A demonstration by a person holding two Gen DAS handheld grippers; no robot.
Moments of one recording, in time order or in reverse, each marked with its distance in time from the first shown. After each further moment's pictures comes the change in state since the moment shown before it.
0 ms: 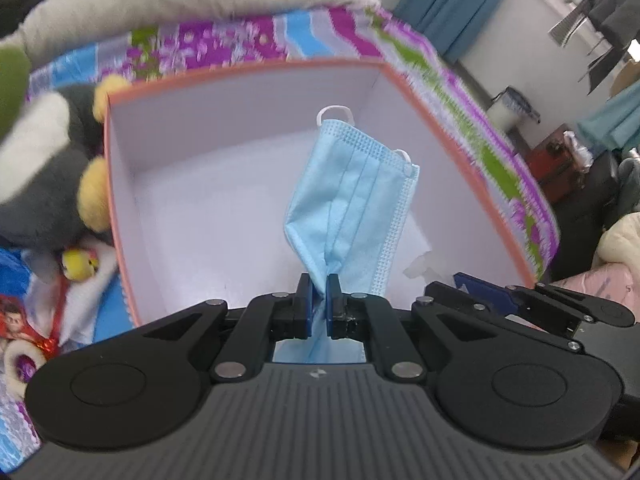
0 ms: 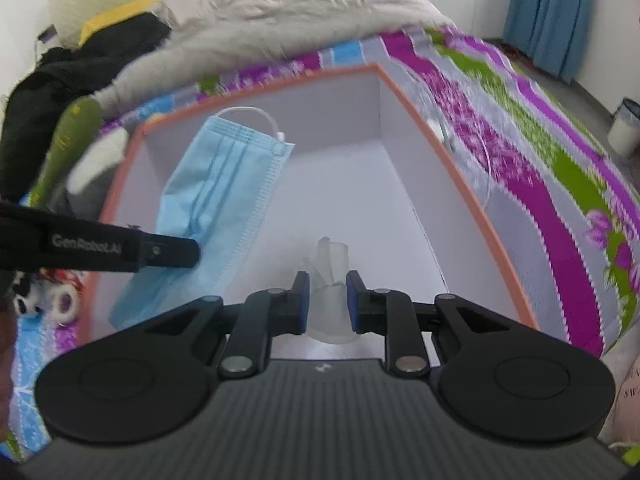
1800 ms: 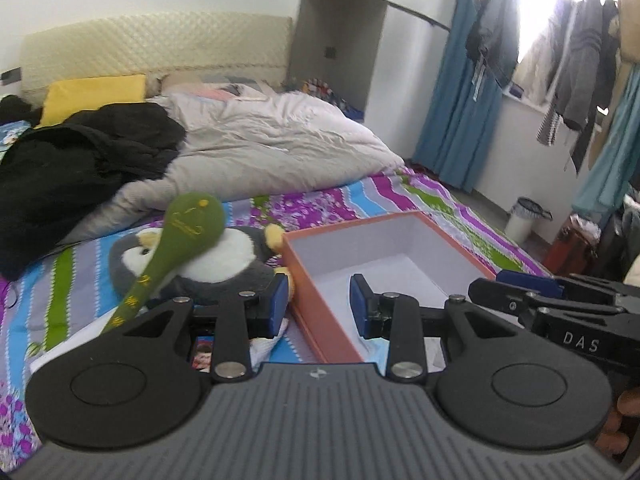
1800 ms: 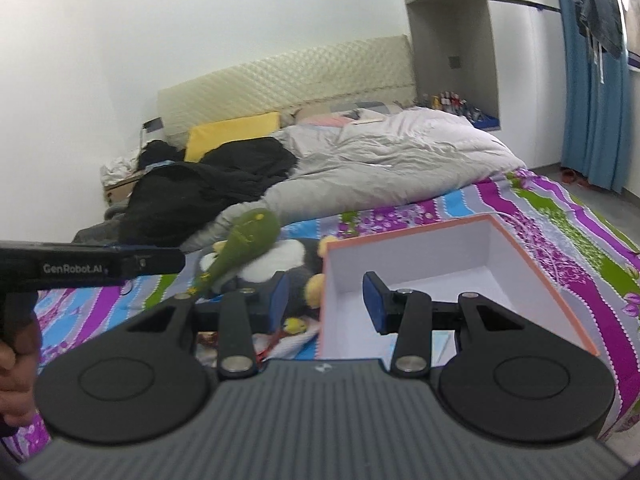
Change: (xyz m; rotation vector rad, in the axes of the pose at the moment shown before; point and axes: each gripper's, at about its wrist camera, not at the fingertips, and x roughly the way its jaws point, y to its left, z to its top) left arm -0.267 0.058 -0.137 0.099 -0.523 0.132; right arm -0.165 0.120 -0.050 -0.092 -0.443 0.227
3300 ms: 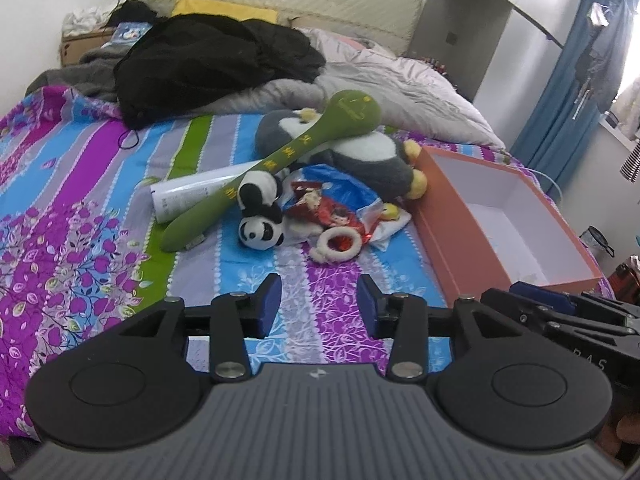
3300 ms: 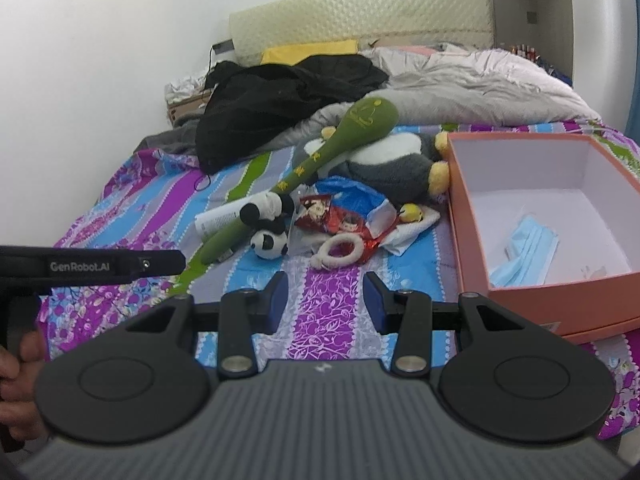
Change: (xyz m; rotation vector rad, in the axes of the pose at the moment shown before) left arm -0.096 0.094 -0.157 -0.282 0.091 0.233; right arm 0.006 0.108 -0.101 -0.096 0.202 0.159
